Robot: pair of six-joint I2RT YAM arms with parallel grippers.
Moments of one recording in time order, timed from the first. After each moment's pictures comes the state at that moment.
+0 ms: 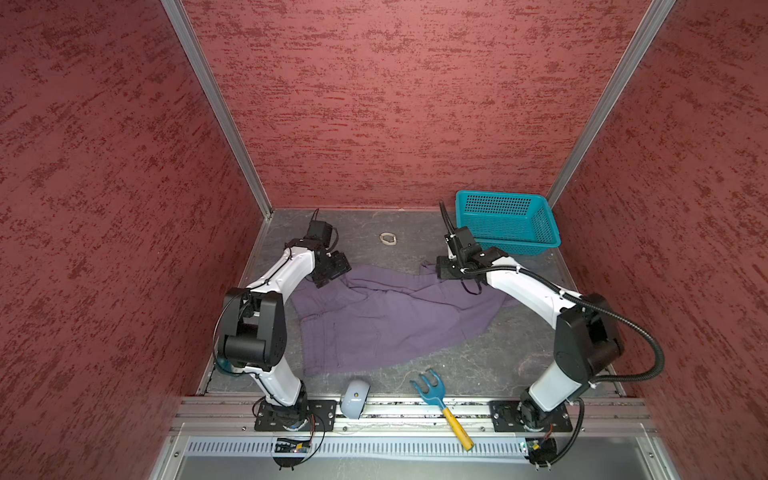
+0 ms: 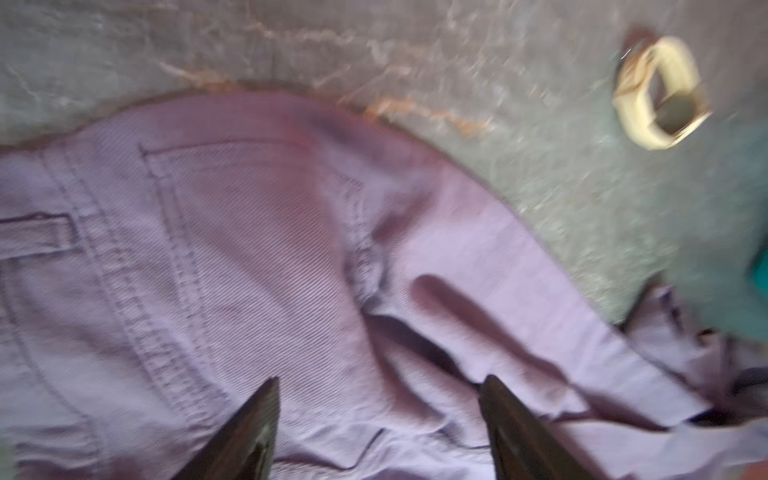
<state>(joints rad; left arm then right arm) -0.13 1.68 1.23 -0.77 0.12 -0.62 0.49 1.68 1.27 -0.58 0.08 0.43</state>
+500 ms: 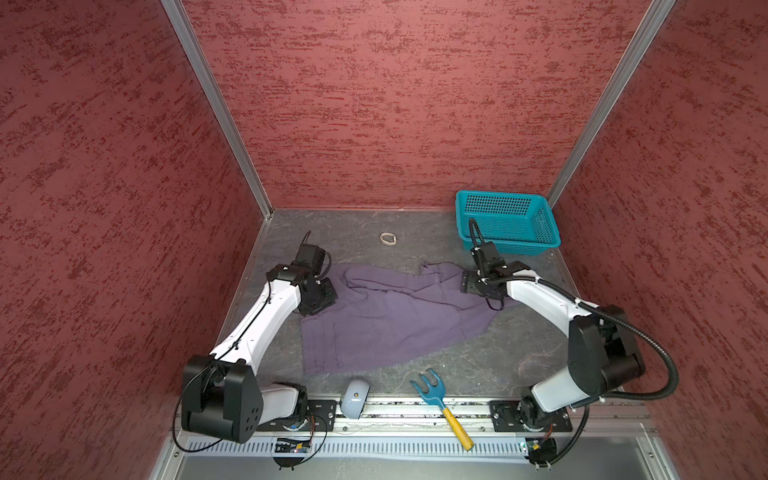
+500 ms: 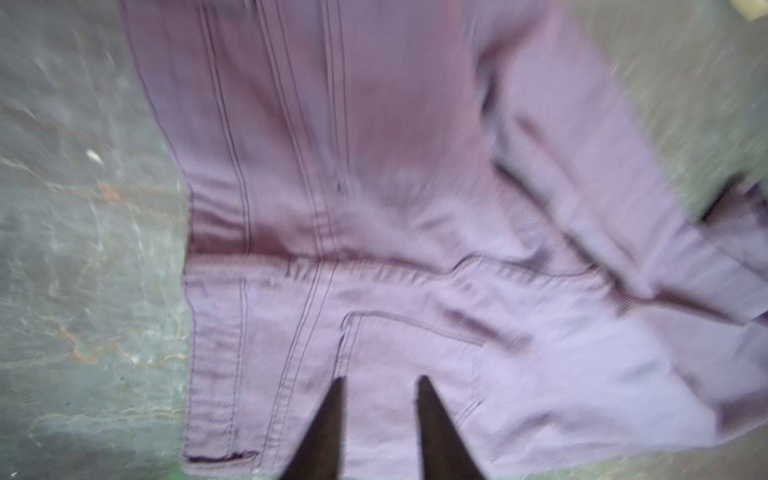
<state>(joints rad) -0.19 1.29 0.97 -1.00 0.08 -0.70 0.28 1.53 0.99 -0.61 0.13 0.54</state>
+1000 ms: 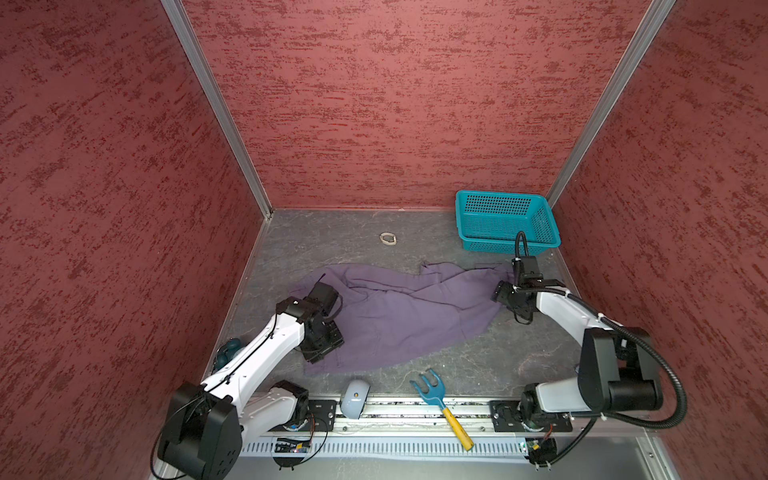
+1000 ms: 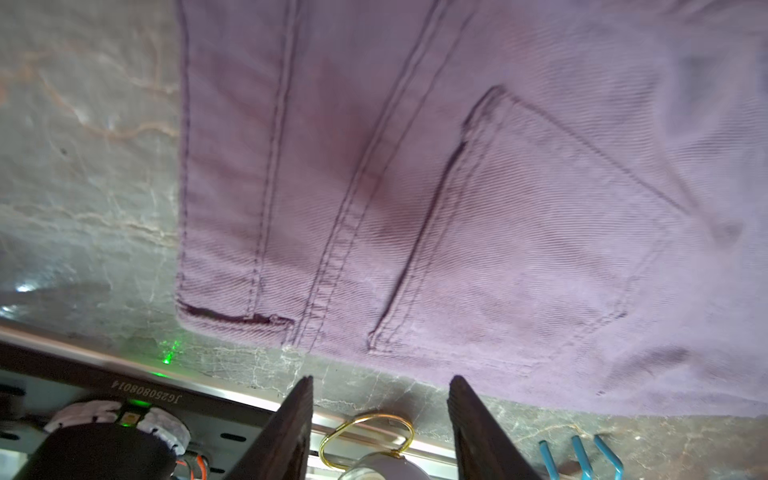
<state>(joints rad) -0.37 1.09 0.69 -1.10 0.11 -0.97 0.02 1.43 0.79 -0.53 0.01 0.60</state>
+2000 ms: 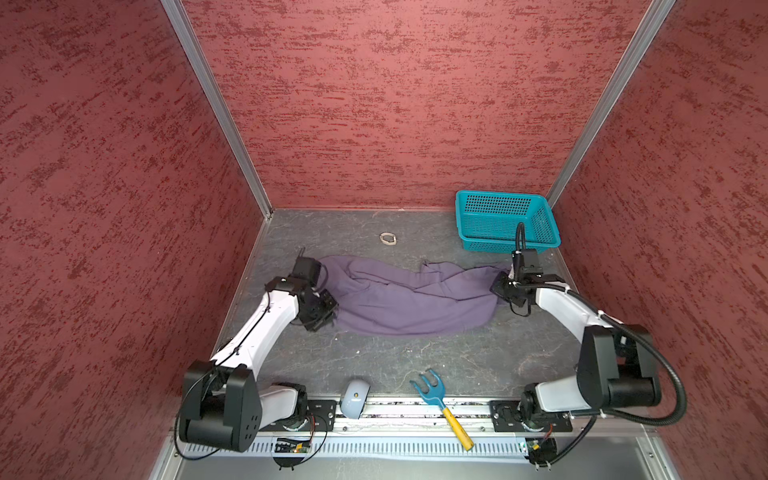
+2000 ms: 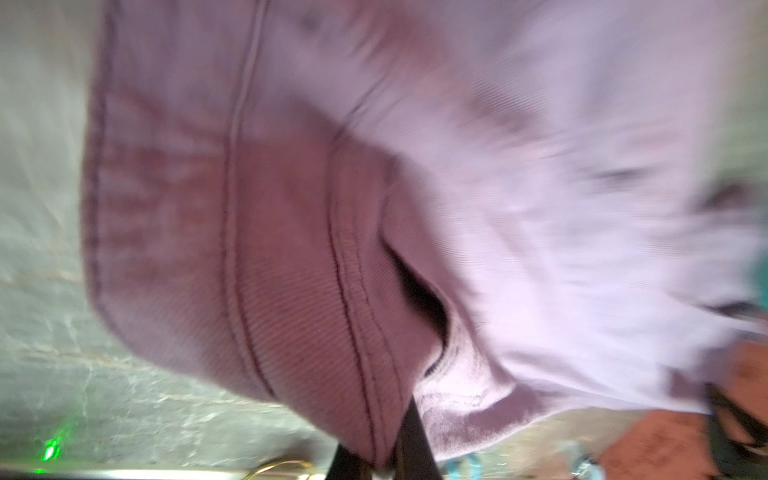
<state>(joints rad) -0.12 1.22 0.96 -0.96 0.25 -0.85 0.02 1.41 0.88 -0.48 -0.08 0.60</state>
